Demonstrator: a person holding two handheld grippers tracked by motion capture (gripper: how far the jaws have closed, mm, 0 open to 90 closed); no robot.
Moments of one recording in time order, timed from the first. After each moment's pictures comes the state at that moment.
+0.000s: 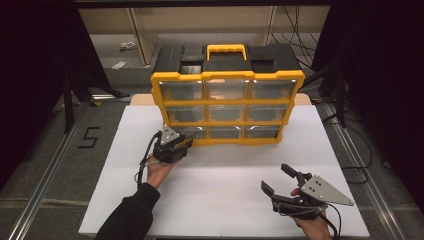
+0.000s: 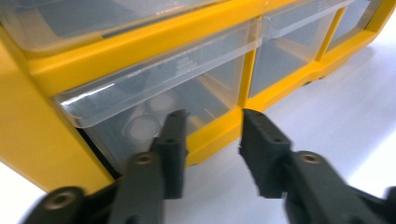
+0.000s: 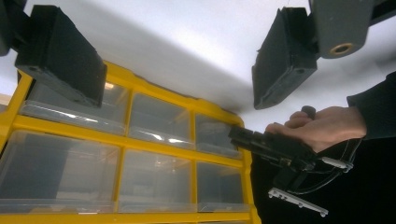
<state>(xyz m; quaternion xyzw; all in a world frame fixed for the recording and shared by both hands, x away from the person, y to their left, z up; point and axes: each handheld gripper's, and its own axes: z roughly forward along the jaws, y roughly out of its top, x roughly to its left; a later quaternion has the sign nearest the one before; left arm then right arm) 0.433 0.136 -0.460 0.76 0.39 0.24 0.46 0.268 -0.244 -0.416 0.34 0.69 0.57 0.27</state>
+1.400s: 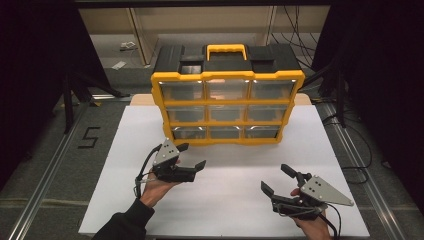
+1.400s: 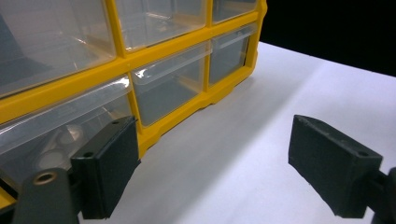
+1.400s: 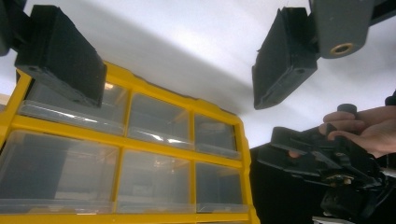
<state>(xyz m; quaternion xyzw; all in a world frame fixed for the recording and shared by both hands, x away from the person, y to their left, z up) 0.364 0.124 -0.427 0.76 0.31 0.19 0.54 0.268 -0.244 -0.416 0.34 0.69 0.57 0.26</state>
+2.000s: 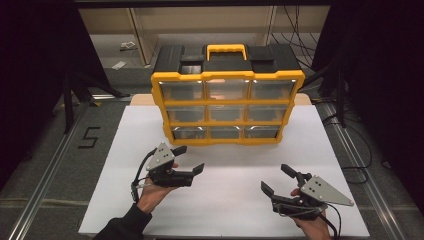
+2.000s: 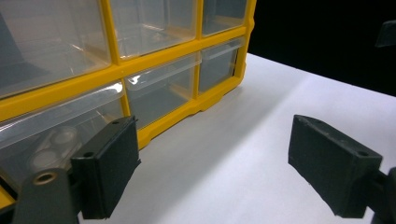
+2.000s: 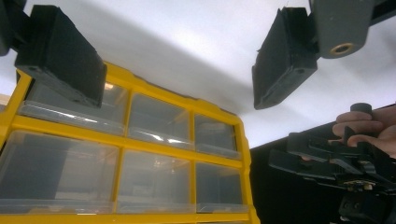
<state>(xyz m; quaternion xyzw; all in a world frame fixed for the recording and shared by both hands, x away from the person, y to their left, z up) 0.349 0.130 -0.422 0.74 0.31 0.18 0.57 0.268 -0.244 -0.416 0.34 0.70 0.57 0.26</state>
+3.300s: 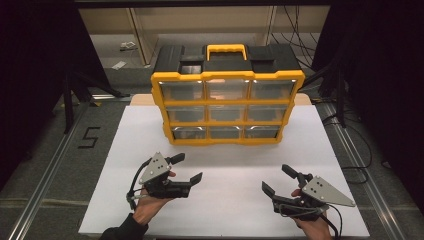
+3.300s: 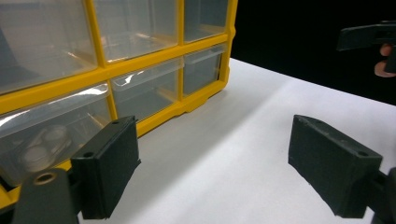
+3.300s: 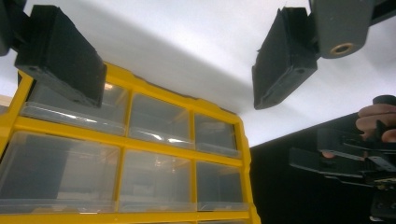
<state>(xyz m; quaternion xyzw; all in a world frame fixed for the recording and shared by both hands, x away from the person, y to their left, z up) 0.319 0.135 -0.419 0.74 0.29 0.18 0.58 0.266 -0.246 -0.415 0.35 0.69 0.57 0.26</state>
